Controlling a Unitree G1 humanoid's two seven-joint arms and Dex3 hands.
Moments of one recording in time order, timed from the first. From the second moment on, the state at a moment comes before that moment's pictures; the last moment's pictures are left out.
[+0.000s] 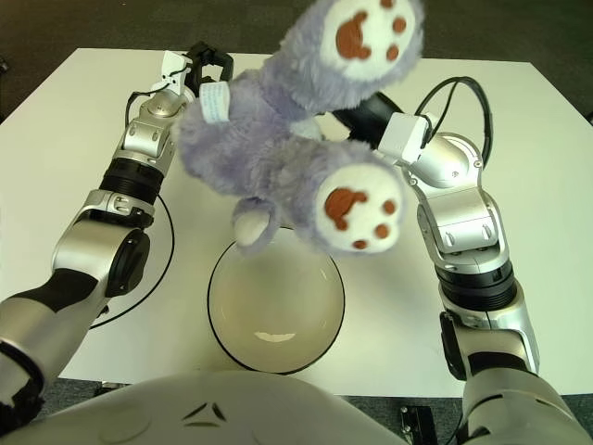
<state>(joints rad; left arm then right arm) -0.98 0.09 0.00 0.67 0.03 0.28 0.00 -0.51 -0.56 0.08 -0.38 -0.07 0.12 0.41</state>
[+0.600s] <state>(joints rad) -0.99 0.09 0.00 0.67 0.03 0.28 -0.01 -0.51 -0.55 0.08 -0.11 -0.30 -0.25 0.24</state>
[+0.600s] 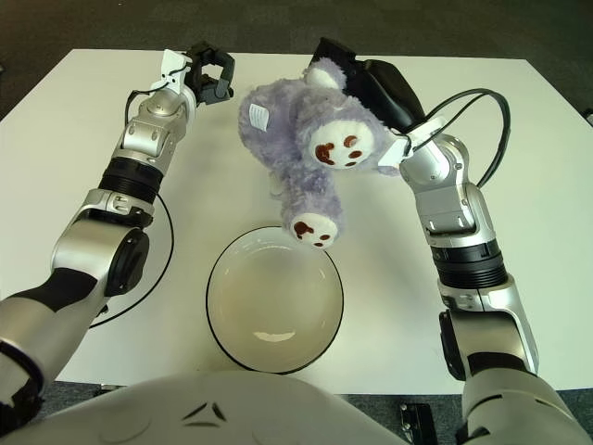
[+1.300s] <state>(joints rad) -1.00 0.10 0.01 0.69 0.03 0.27 -0.02 -0.51 -0.54 0.06 -0.18 -0.31 -0.14 0.28</state>
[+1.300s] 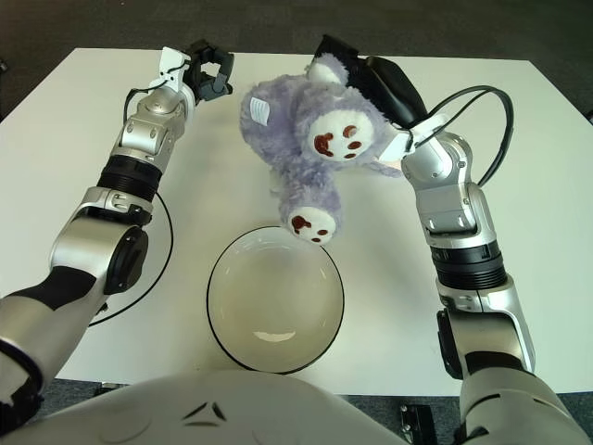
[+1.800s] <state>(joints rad) -1.00 0.10 0.01 0.69 0.03 0.27 -0.02 -0.49 -0.57 0.05 -0.28 -0.33 -0.07 0.33</state>
